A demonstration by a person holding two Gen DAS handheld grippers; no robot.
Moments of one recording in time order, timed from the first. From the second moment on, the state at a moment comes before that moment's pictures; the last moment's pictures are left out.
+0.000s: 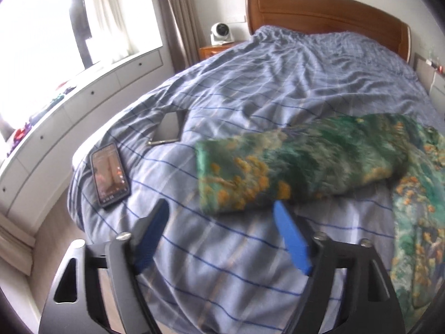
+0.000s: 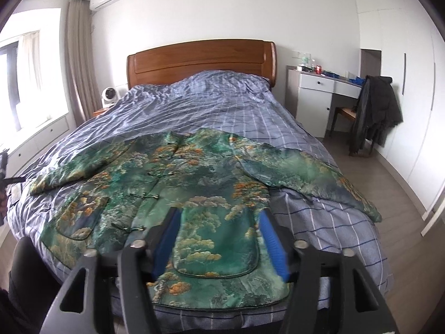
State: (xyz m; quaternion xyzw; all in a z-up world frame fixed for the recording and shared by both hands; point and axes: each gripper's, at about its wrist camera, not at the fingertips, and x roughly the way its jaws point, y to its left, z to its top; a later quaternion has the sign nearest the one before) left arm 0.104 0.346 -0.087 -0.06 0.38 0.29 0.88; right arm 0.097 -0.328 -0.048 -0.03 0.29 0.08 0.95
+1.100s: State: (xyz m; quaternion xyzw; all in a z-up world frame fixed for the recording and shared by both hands) left arm 0.103 0.109 -0.050 -0.03 0.36 0.09 0.93; right arm 0.116 -0.348 -0.056 0.00 0.33 0.03 0.94
